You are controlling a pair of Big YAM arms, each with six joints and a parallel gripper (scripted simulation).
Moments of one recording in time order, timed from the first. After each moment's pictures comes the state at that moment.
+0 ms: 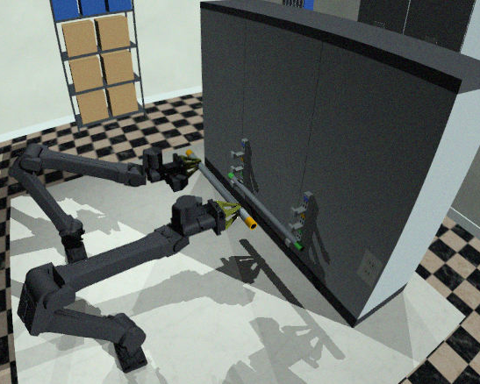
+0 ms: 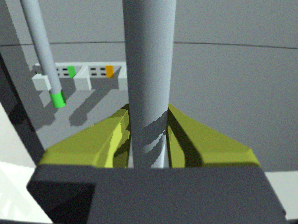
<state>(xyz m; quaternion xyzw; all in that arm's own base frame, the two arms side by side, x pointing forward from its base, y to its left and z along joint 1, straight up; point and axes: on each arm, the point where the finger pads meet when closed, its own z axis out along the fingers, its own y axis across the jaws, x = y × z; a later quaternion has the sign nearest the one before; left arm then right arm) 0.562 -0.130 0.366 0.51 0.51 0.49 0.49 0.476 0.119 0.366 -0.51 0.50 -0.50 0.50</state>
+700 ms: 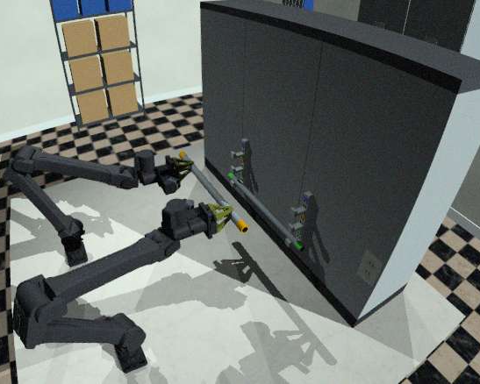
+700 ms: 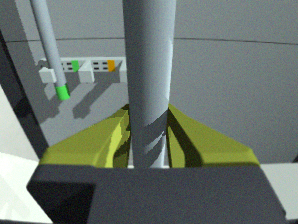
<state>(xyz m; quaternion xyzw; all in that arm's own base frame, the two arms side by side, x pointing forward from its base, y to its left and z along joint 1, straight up) 0.532 -0.130 0.366 0.51 0.51 0.49 0.49 0.446 0.119 0.366 -0.50 0.50 -0.50 0.50</state>
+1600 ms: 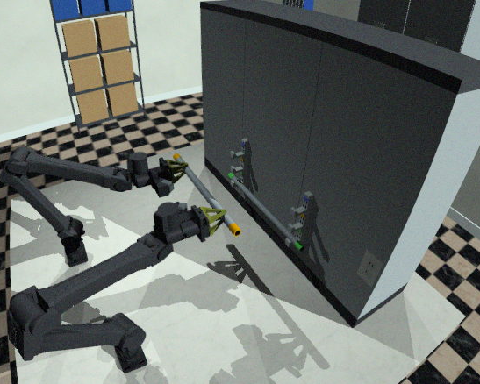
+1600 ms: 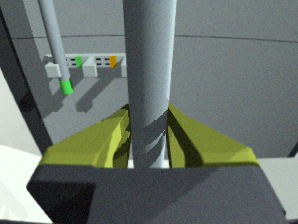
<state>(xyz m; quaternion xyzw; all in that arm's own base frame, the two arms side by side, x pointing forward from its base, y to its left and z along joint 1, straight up) 0.508 -0.130 0.364 0.51 0.51 0.49 0.49 0.422 0.118 0.365 -0.50 0.50 -0.50 0.50</state>
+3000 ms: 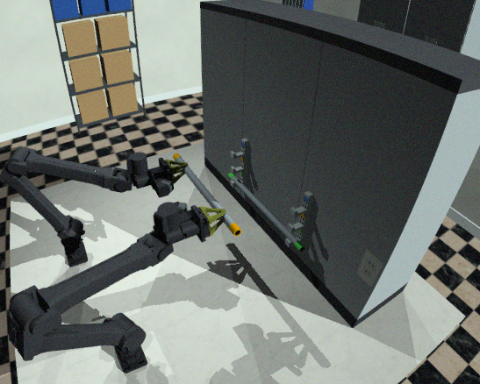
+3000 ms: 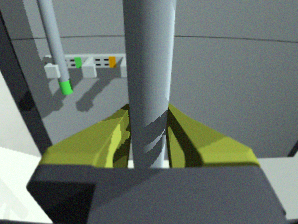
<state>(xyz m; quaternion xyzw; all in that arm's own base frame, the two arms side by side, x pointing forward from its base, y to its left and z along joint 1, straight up) 0.507 -0.130 0.365 0.51 0.50 0.49 0.50 0.422 0.119 0.366 -0.50 0.49 -0.50 0.50</state>
